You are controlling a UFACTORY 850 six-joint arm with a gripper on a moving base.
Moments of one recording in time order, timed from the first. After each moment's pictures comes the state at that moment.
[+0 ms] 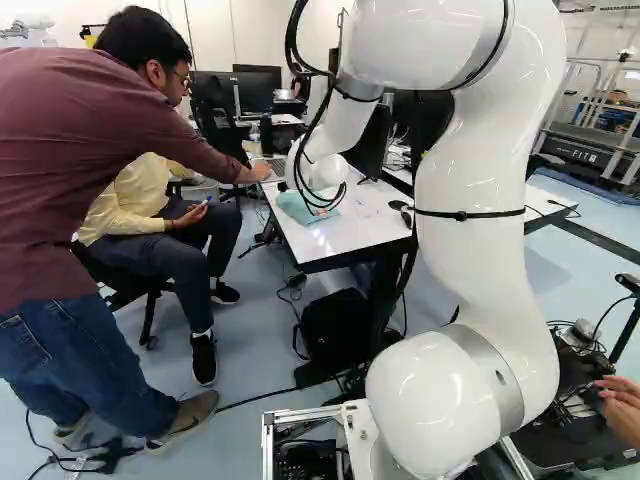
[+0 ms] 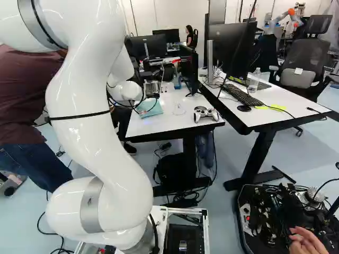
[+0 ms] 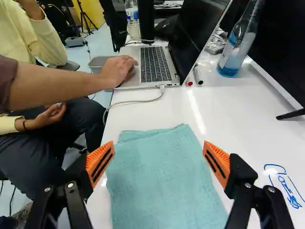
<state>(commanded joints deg) 10.6 -23.0 -54.1 1.3 27.9 0.0</state>
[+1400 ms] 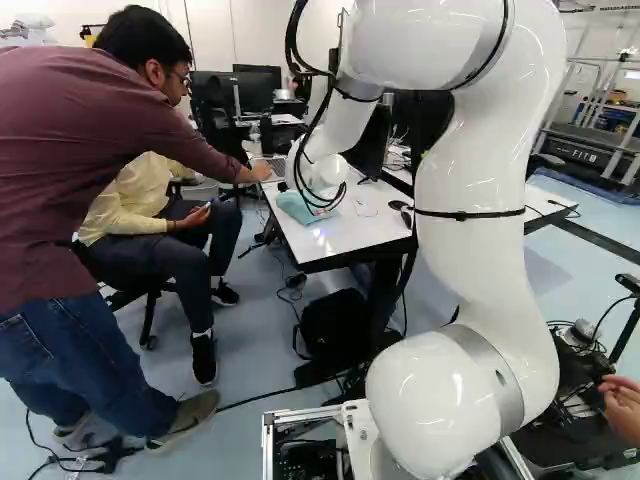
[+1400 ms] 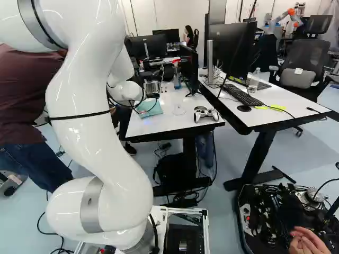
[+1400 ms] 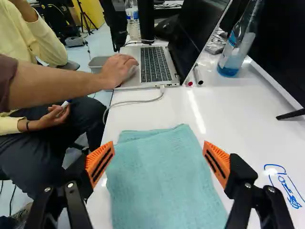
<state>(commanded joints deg) 10.6 -23.0 -54.1 1.3 27.9 0.0</state>
